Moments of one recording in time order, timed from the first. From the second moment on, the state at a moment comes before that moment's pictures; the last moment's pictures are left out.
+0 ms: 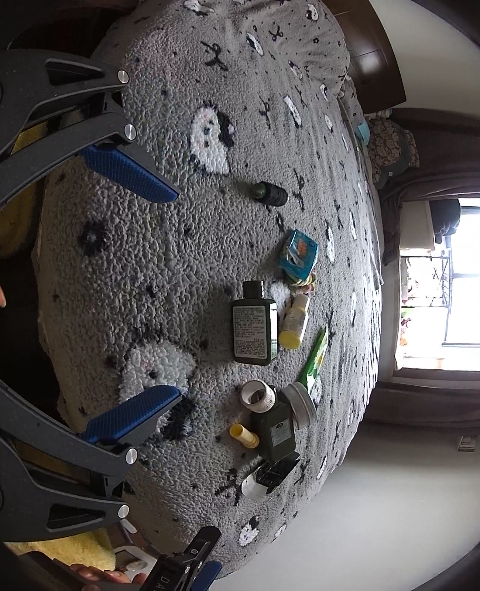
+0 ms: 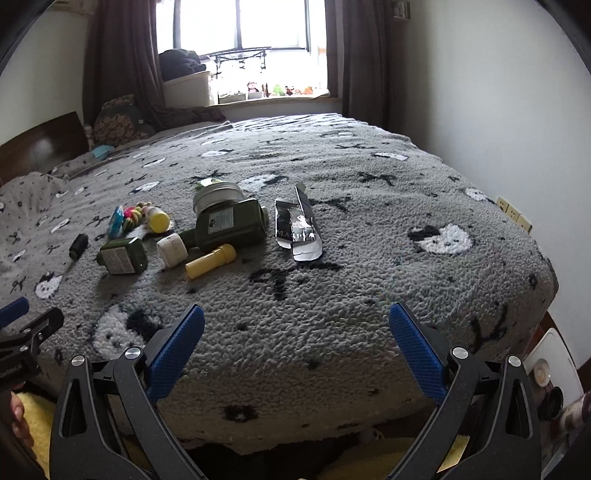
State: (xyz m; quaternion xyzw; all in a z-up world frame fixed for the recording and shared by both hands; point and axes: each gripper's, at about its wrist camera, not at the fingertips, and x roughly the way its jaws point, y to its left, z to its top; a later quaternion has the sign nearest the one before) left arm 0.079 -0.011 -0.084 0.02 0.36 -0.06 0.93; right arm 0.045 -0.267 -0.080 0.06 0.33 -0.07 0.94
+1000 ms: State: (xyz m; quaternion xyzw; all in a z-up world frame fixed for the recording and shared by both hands) left arm 0.221 -0.050 -0.130 0.04 0.41 -0.09 0.91; right arm 0.202 -0.301 -0.123 0.04 0.39 -0.05 0.92
